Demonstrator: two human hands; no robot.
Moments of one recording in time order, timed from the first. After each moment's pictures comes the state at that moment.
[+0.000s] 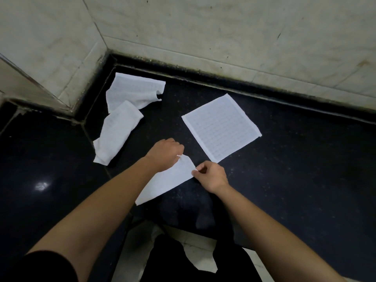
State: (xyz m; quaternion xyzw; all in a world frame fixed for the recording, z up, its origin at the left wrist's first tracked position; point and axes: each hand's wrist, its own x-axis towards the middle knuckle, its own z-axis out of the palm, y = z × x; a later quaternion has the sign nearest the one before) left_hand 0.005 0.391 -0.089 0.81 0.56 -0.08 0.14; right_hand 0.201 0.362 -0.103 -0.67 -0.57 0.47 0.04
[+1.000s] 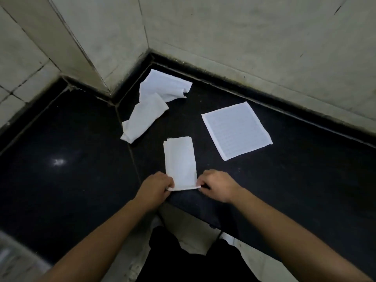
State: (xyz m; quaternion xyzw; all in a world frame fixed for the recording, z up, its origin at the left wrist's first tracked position) left_hand -0.010 0.210 -0.096 0.70 0.68 0.12 0.20; right_hand 0.220 0.335 -0.068 -0.30 -0.91 0.27 -0.11
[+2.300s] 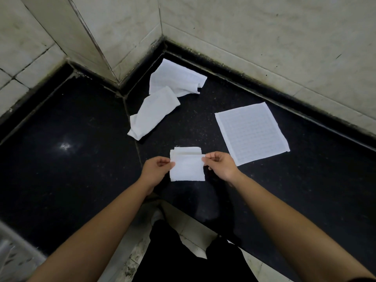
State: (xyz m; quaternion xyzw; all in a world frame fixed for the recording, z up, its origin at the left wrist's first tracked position) left_hand -0.032 0.254 -0.094 0.17 0.76 0.39 0.49; right_hand 0.169 0.381 -0.102 -0.56 -0.57 0.60 0.07
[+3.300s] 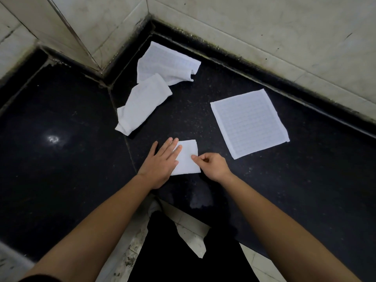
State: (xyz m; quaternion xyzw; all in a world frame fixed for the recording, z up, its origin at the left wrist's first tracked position) left_hand -0.037 0.272 -0.141 0.72 0.67 -0.07 0.14; right_hand 0.159 0.369 -0.117 -0.58 -0.64 0.51 -0.03
